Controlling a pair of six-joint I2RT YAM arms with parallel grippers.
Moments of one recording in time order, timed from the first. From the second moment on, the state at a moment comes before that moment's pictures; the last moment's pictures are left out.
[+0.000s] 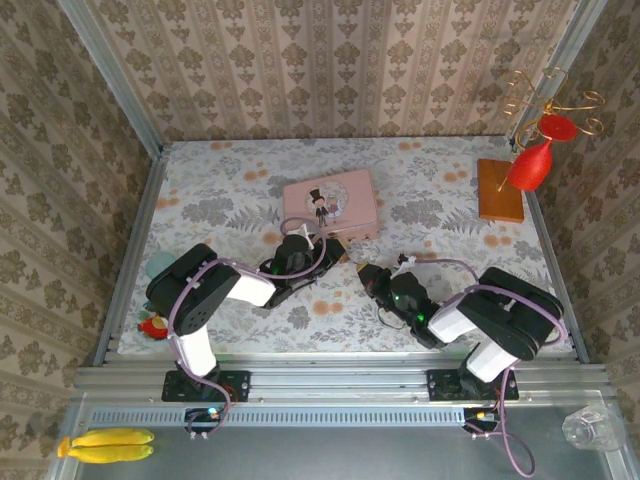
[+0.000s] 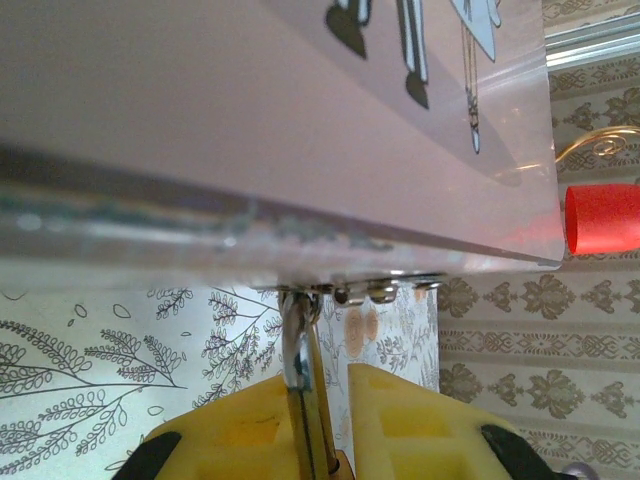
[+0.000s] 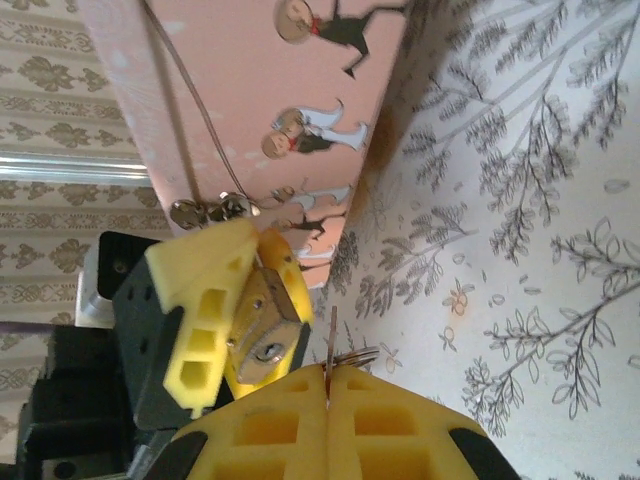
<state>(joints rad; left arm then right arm) -0.80 1.79 0.62 0.85 0.16 -1.27 0.77 1.60 0.21 1.10 0.18 1.45</state>
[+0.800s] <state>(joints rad) -0.86 1.79 0.62 0.95 -0.05 -1.46 0.81 1.53 0.19 1.19 0.23 1.58</state>
